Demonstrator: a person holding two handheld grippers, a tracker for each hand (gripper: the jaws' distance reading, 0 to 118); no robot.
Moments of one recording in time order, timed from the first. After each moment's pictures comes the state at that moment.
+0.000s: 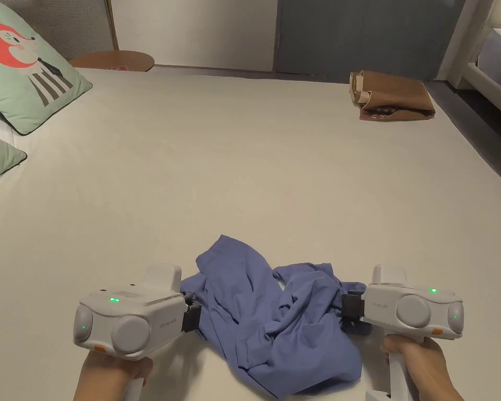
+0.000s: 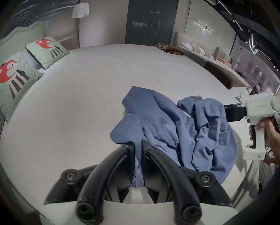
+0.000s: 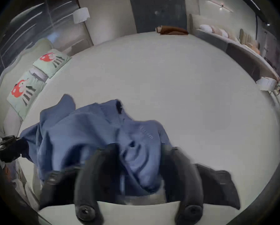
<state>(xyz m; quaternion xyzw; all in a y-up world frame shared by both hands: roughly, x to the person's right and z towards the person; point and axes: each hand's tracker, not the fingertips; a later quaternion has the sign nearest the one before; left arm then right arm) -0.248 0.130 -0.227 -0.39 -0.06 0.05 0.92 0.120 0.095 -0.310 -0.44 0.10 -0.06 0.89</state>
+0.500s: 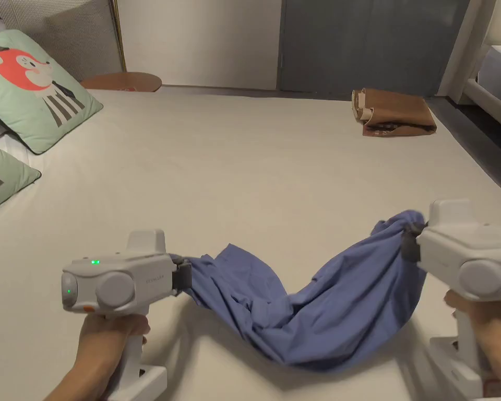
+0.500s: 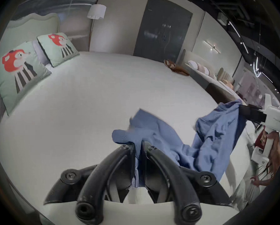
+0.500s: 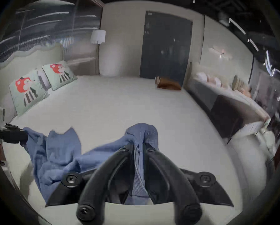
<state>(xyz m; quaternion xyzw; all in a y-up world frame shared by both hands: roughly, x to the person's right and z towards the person) -0.290 0.197 -0.260 -0.33 -0.03 0.11 0.94 0.147 0.250 -0.305 -0.23 0.06 0.07 0.97</state>
